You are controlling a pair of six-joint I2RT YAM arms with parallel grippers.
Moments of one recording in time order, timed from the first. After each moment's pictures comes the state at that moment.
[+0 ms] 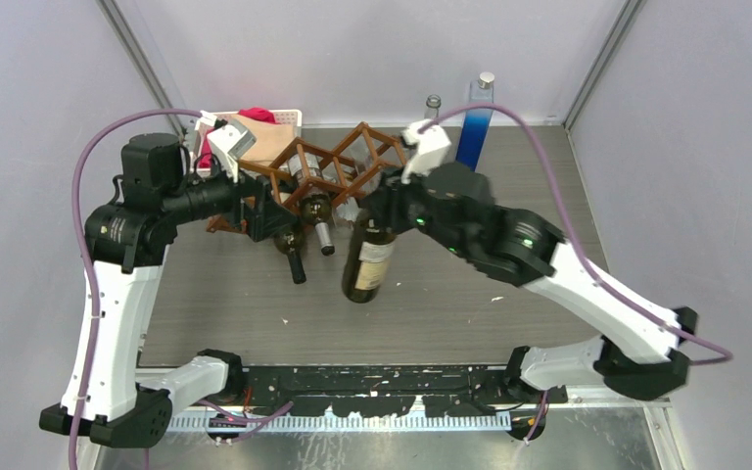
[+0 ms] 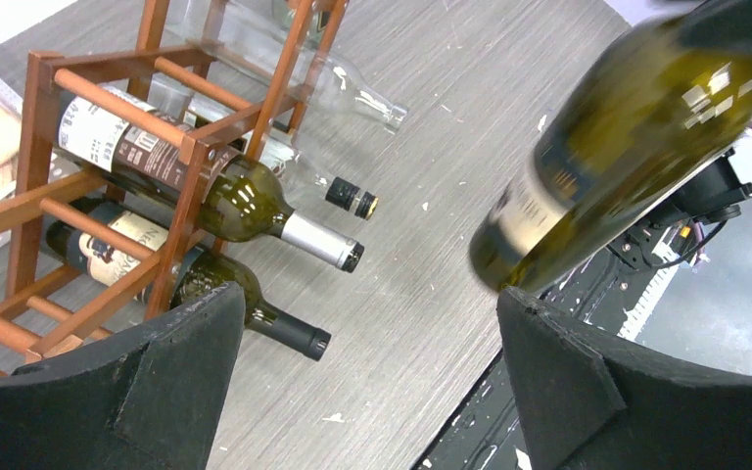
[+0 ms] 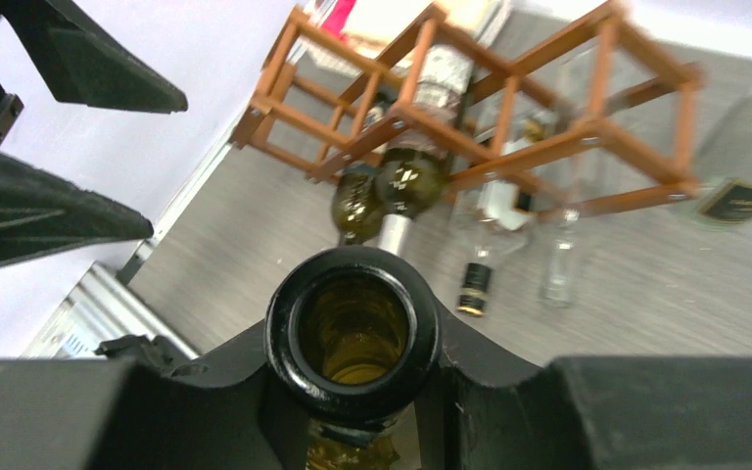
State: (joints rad) left arm -0.21 1.10 1.63 -1.04 0.63 0.14; right arm 1.05 1.20 1.59 -0.64 0.40 0.39
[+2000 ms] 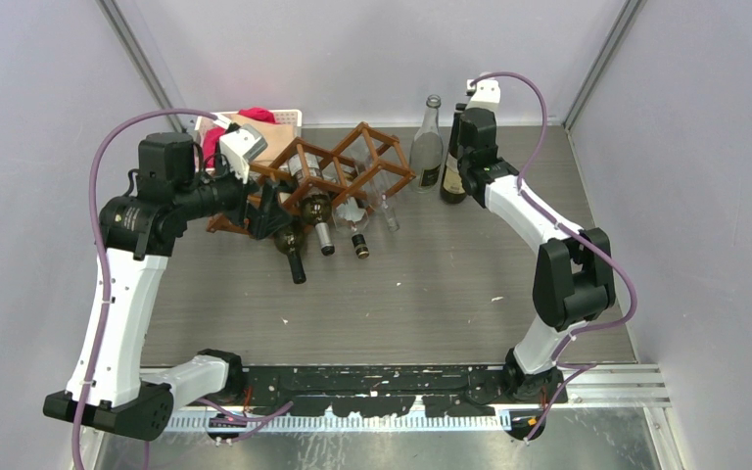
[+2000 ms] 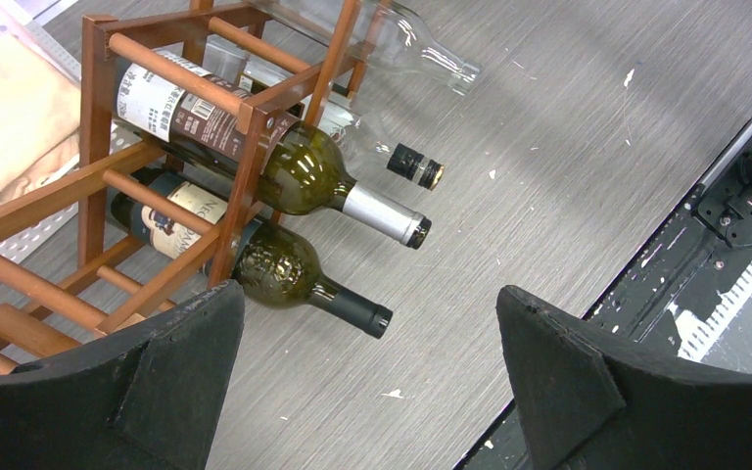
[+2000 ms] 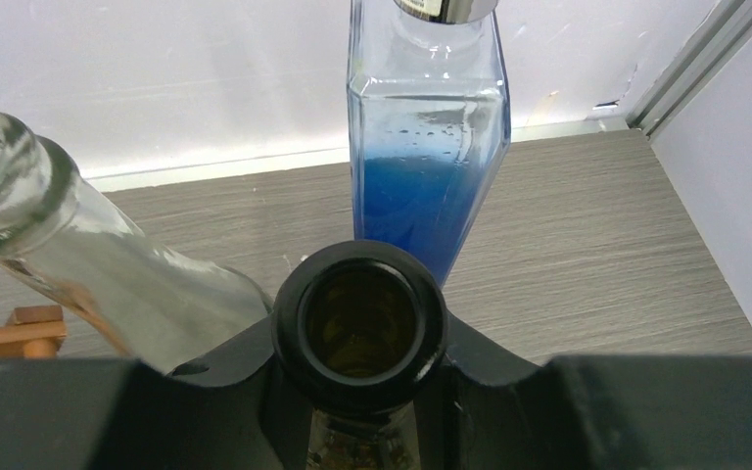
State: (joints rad) left arm -0.21 1.12 1.58 -1.04 0.53 0.27; right arm 0.30 1.70 1.33 0.16 0.46 0.08
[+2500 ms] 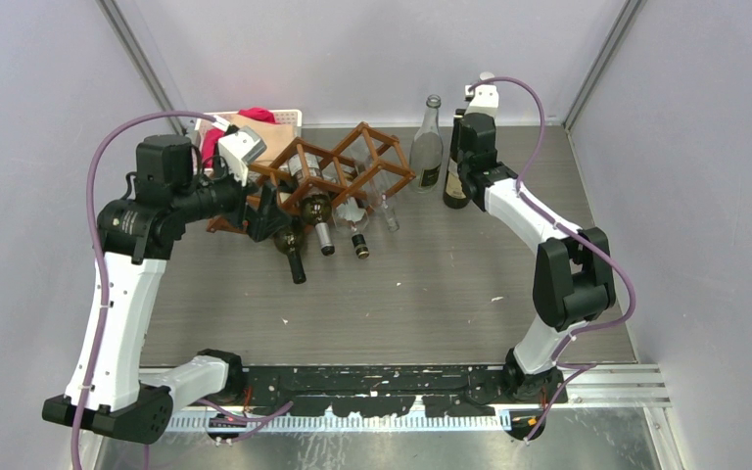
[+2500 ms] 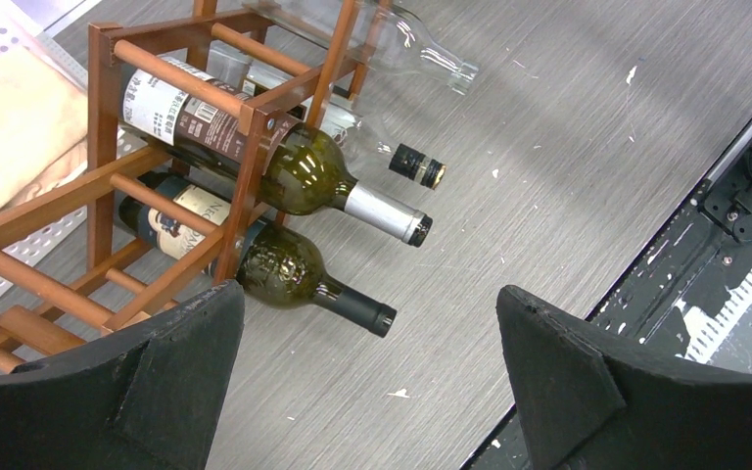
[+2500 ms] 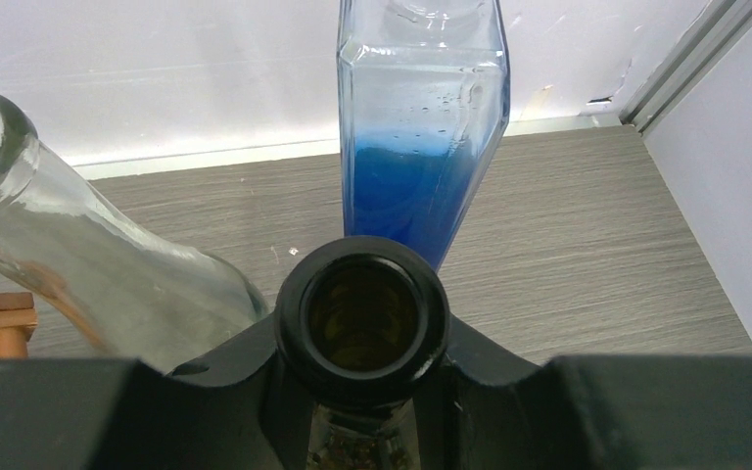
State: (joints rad) left arm -0.21 1.10 1.57 -1.04 0.53 0.28; right arm 0.29 1.70 1.28 0.20 0.46 0.06
